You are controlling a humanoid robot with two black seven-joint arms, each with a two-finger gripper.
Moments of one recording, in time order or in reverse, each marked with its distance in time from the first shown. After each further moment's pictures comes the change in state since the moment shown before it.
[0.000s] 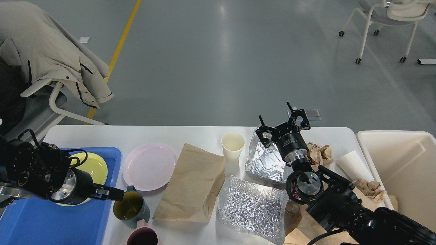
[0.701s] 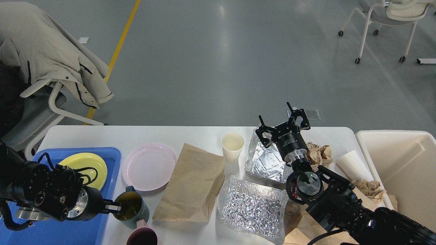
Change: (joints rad) left arm 0.165 -0.010 -0.111 0.030 0.022 0.109 0.119; right arm 0.000 0.000 0.000 0.001 0.001 0.001 0.000
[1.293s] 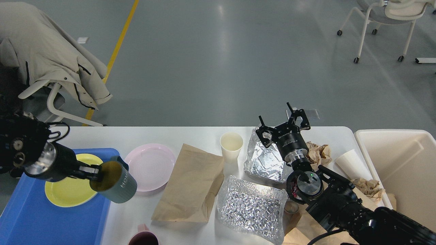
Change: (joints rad) left arm -0.423 0.281 0.007 -0.075 0.192 -0.435 -0.044; right arm 0.000 0.000 0.000 -0.001 -0.001 -0.001 0.000
